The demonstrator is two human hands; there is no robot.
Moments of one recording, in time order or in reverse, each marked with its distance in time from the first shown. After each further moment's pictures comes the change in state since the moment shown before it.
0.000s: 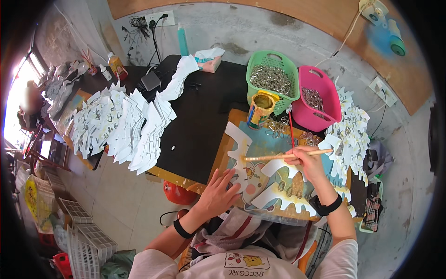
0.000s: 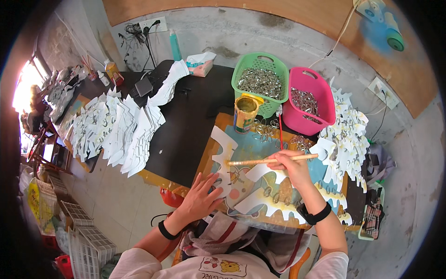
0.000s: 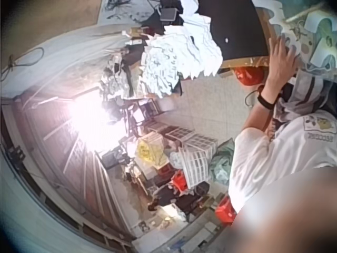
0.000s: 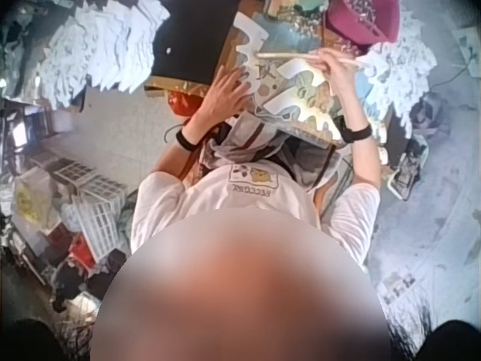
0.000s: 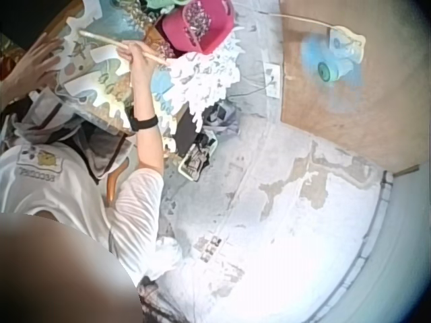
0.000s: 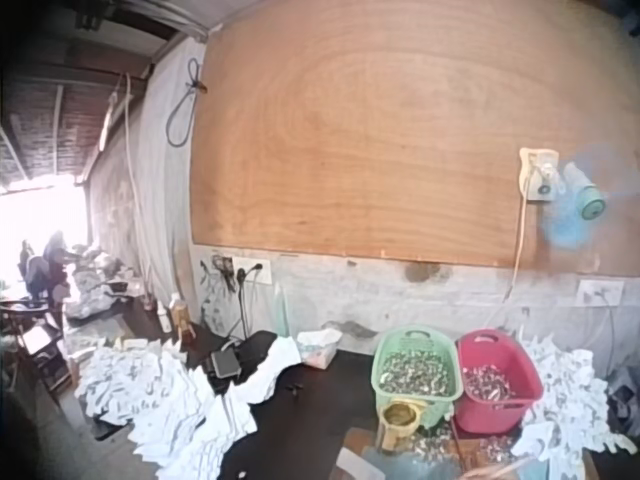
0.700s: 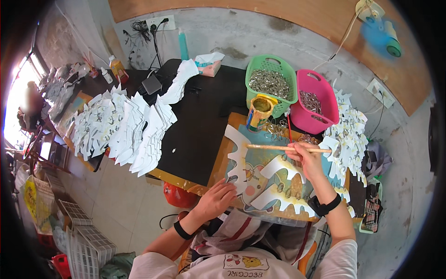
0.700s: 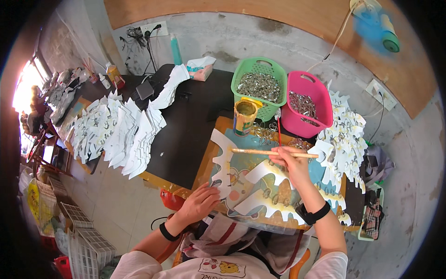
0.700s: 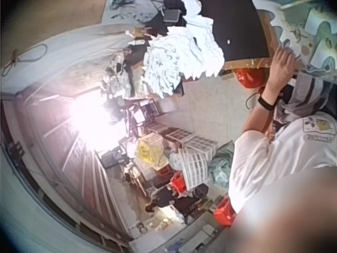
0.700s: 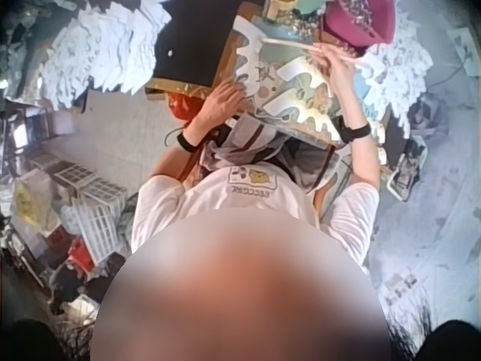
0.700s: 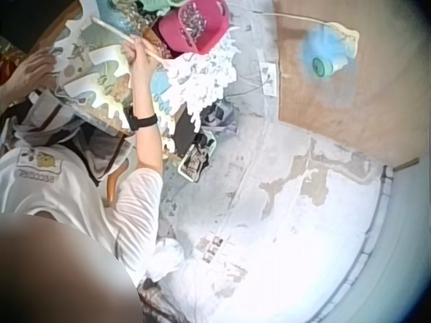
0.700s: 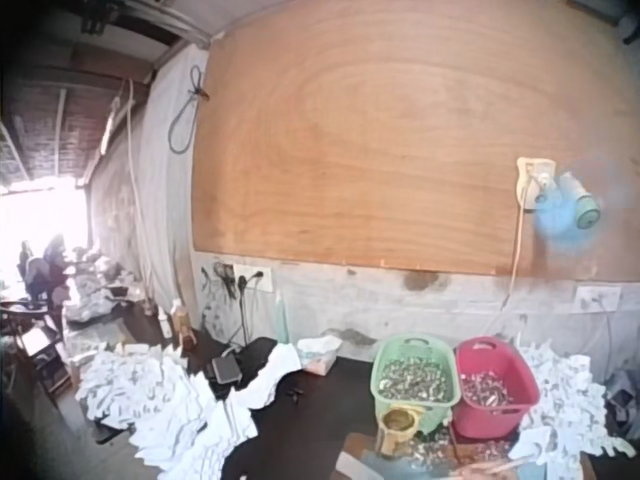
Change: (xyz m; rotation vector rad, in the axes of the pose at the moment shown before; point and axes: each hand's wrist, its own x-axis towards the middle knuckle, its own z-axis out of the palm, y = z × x) left_hand -0.012 -0.007 0.003 -0.109 0.168 0.160; right_hand 0.006 0.004 -0.004 0.062 -0.014 0.007
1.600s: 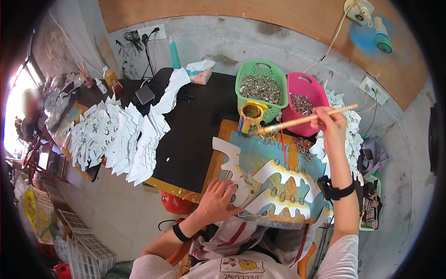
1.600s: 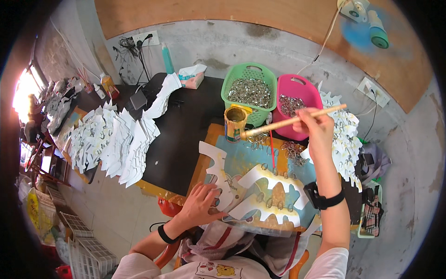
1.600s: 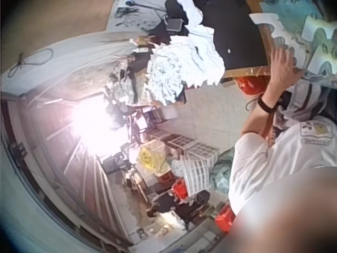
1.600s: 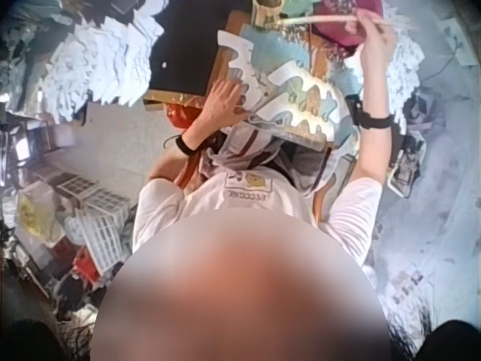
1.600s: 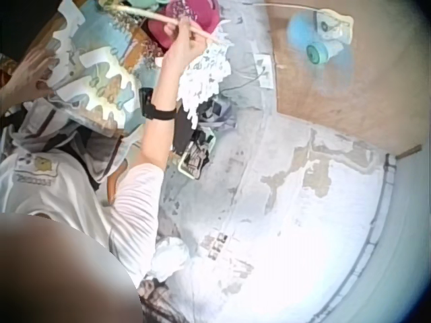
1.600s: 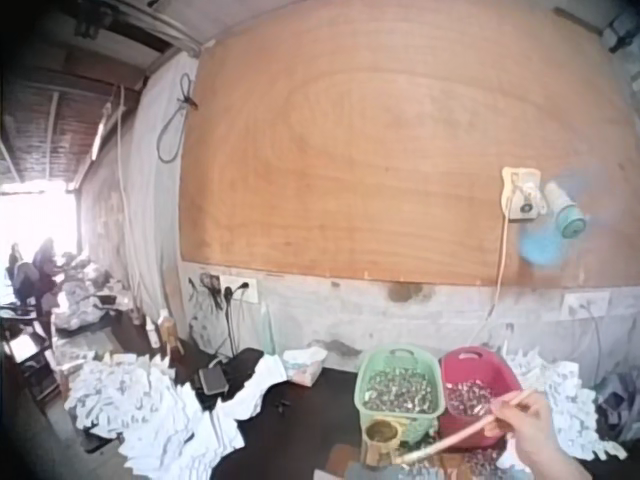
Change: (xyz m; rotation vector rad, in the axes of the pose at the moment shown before) left_hand 0.033 0.013 -0.006 -0.022 -0.074 -0.149; right_hand 0.035 -0.109 -0.013 -0.161 0.216 -0.405
